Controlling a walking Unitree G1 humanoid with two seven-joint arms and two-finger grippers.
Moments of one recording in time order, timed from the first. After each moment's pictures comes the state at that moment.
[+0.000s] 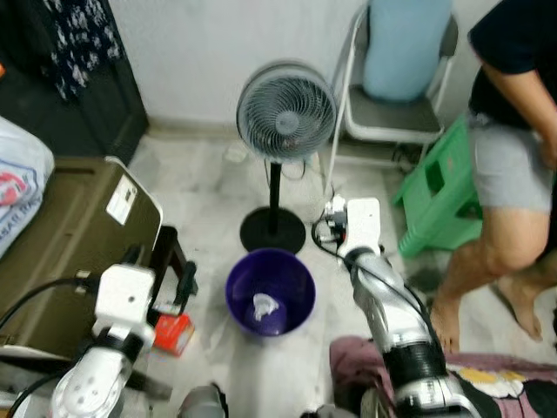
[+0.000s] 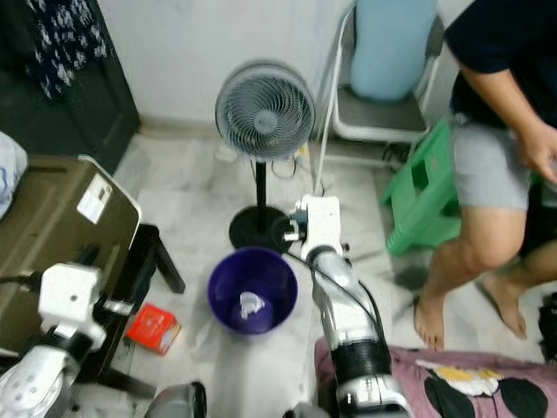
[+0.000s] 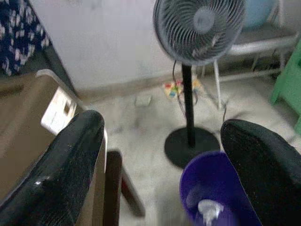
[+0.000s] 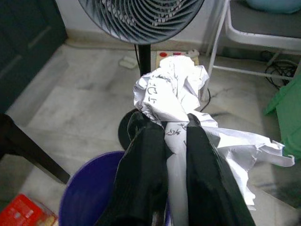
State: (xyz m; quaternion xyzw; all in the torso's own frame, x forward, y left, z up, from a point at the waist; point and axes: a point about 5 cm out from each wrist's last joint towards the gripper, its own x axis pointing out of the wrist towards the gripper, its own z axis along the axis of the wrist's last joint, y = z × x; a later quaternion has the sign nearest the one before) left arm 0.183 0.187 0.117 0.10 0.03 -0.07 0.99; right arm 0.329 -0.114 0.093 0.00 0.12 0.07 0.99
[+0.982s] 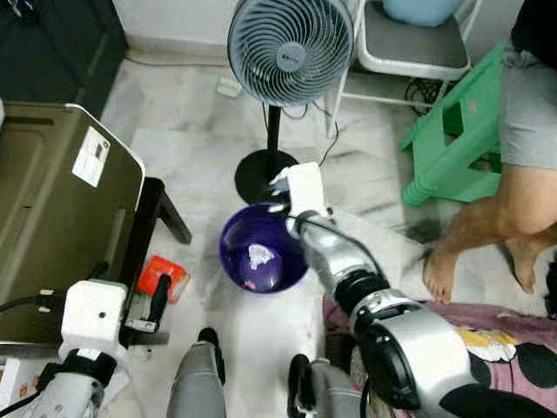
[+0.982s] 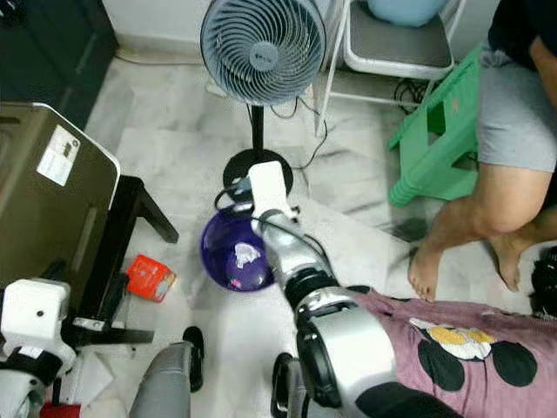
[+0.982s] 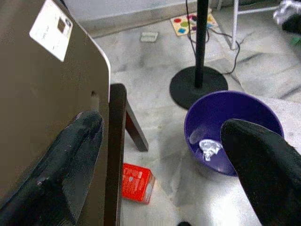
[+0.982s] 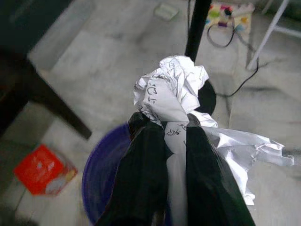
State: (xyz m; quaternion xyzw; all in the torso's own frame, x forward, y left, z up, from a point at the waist) left arm 0.158 0.201 0.128 0.11 0.06 -0.03 0.99; right arm 0.366 -0.035 0.106 -0.05 0.12 0.14 0.98
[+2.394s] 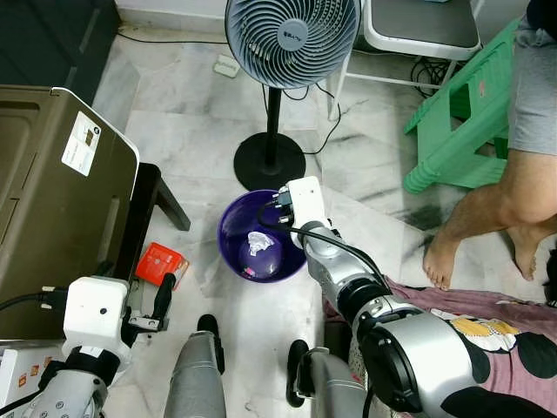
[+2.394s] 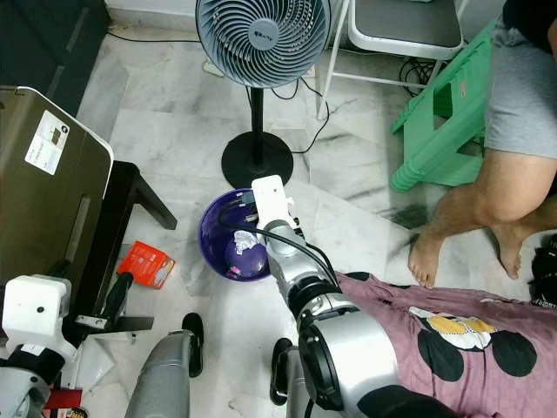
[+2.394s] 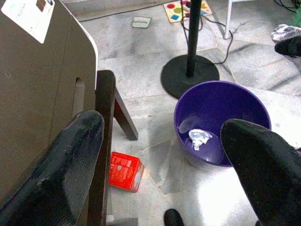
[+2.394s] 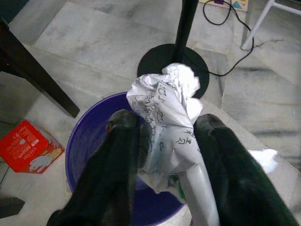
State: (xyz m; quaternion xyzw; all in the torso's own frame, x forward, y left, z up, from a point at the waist) left arm 0.159 0.195 0.133 0.09 0.07 -0.04 0.99; right arm 0.362 -0.045 0.094 -0.07 0.12 0.12 0.98
